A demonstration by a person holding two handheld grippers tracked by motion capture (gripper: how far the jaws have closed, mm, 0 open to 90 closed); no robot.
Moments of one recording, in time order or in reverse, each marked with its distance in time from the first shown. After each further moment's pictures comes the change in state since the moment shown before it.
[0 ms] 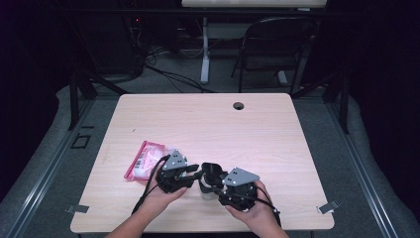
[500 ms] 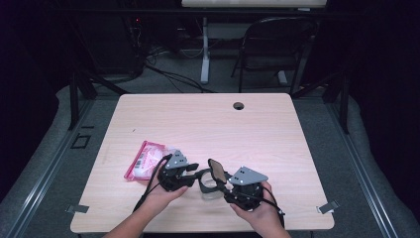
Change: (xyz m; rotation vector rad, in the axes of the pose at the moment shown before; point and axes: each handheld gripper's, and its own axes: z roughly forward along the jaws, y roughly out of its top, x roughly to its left) left arm 0.007 -0.004 0.010 0.015 -0.009 0.004; right arm -0.007 -0.002 -0.012 -0.040 -0.025 0.038
